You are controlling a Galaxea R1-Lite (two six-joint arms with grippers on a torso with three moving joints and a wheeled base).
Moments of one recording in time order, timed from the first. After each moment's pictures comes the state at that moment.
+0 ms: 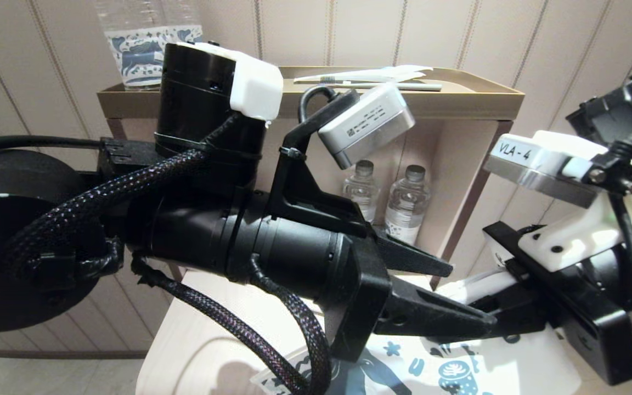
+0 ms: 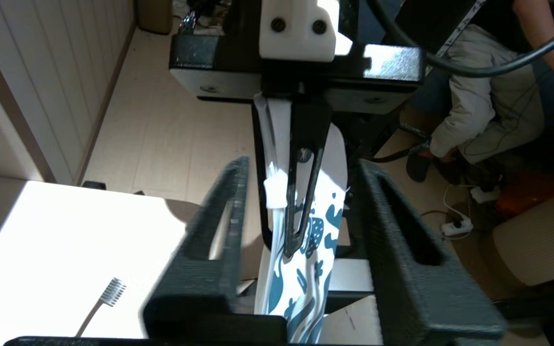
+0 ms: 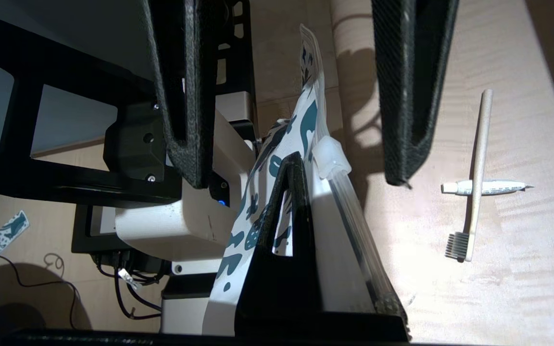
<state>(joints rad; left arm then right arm) -0.94 1.68 -1.29 -0.07 -0.75 0.02 0.58 1.44 -1.34 0.64 0.81 -0.45</state>
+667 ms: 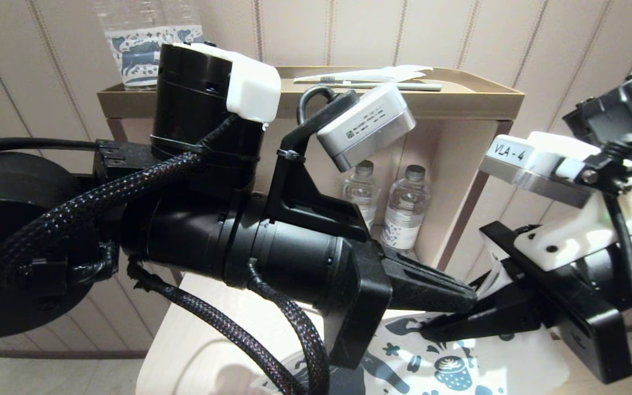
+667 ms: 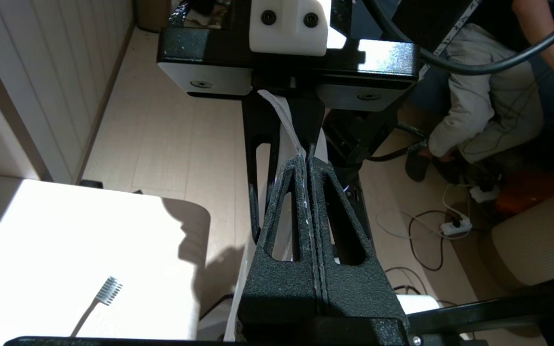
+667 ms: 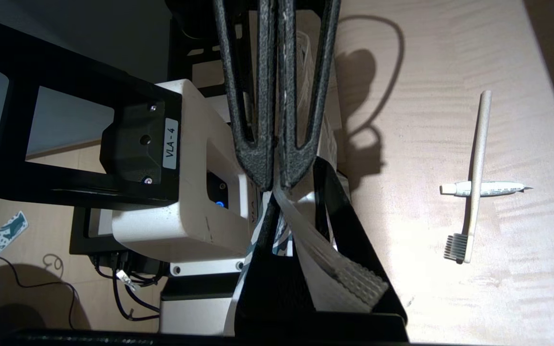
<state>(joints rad) -0.95 1.67 -1.28 -0.07 -0.74 0.02 0.58 1.44 -1.33 0.62 0.81 -0.44</state>
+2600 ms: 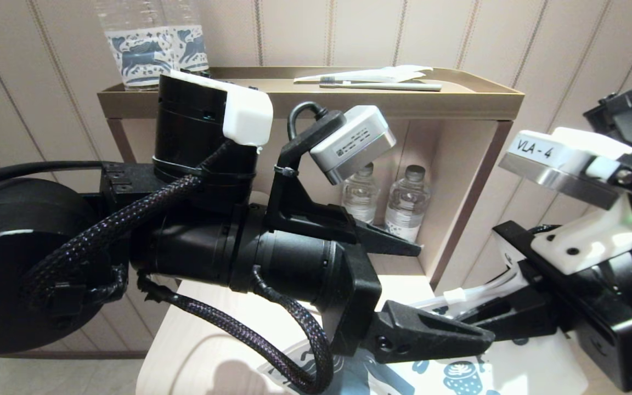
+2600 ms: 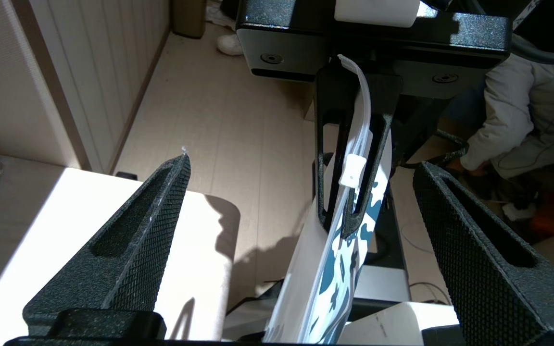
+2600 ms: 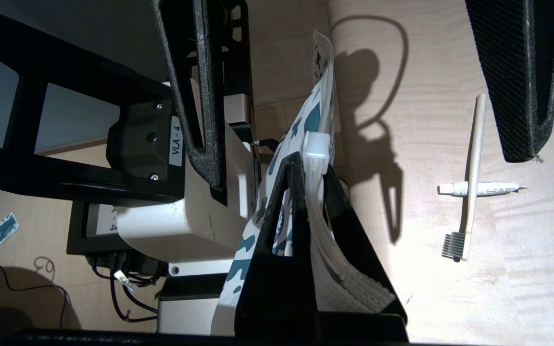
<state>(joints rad) -0.93 1.67 -1.20 -0.19 -0.68 0.01 0.58 1.41 -1.32 0.61 0.81 -0.45</state>
